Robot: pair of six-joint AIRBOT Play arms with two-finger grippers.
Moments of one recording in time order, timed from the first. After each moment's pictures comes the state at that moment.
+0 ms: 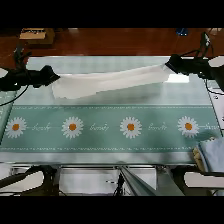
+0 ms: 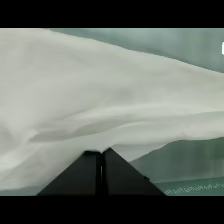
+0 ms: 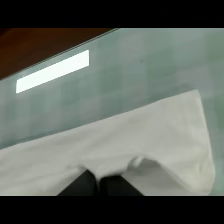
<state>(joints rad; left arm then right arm) 0.16 -1.33 1.08 0.77 -0.86 -1.29 -0.13 -1.51 1.26 -0.77 0.66 1.28</state>
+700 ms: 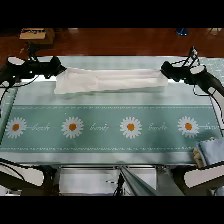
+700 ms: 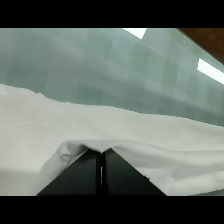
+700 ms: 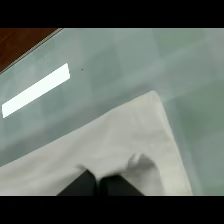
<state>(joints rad) 0.16 -1.75 1.42 0.65 -0.82 -1.29 -0.10 -1.72 1.27 -0.71 0.45 1.31</state>
